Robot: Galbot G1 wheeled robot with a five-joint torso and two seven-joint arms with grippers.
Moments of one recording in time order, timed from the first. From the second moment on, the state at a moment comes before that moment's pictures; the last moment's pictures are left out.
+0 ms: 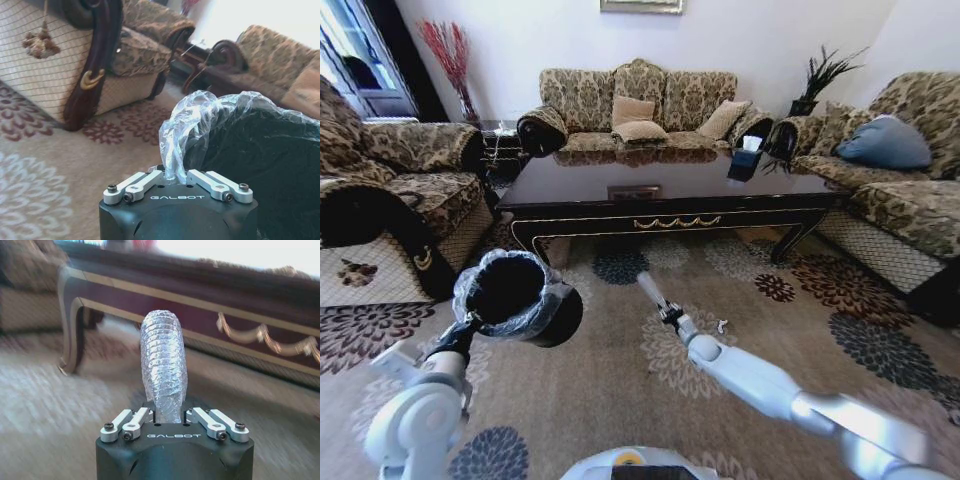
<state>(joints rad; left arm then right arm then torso) 1.45 -1.44 -0.94 -2.34 -0.86 0.60 -0.52 -0.52 0.86 -0.64 1.48 0.66 0.15 0.30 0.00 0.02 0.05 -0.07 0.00</state>
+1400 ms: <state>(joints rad) 1.22 -1.45 -0.62 -2.11 -0.76 0.63 -0.51 -0.09 1.07 -0.97 1.73 0.81 0.20 0.36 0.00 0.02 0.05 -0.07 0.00</state>
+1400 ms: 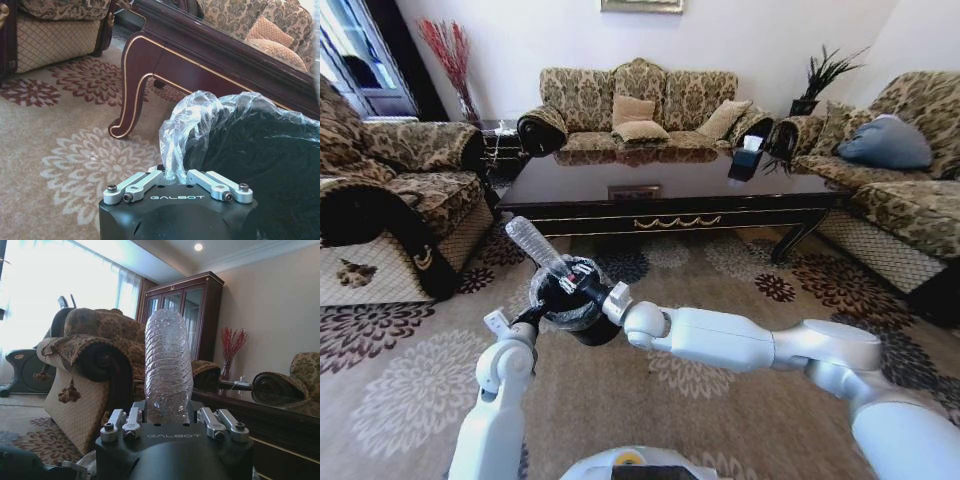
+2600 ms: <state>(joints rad) 1.44 -1.38 -0.85 -2.33 -0.80 0.64 -0.54 -0.52 0.84 -0.46 1.70 0.87 0.27 0.40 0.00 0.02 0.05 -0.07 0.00</state>
